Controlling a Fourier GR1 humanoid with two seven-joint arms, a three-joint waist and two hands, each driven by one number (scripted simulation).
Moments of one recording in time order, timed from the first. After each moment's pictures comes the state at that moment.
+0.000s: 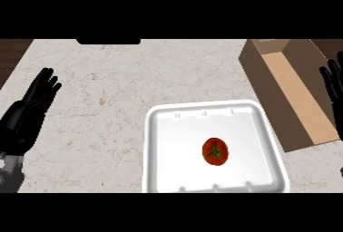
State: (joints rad) left arm -0.13 0.60 -0.16 -1.59 0.42 0.20 0.00; right arm -0.15 -0.49 -0.04 -1.67 -0.41 -0.14 -0.03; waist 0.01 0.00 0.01
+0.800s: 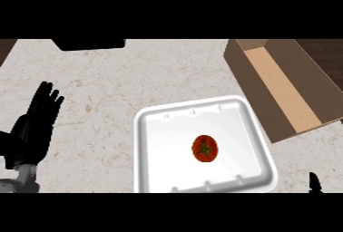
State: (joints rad) left arm -0.06 0.47 -0.13 -1.61 0.47 0.34 0.05; right arm 0.51 -0.08 -0.09 -1.79 0.01 -0.84 -0.41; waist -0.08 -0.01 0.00
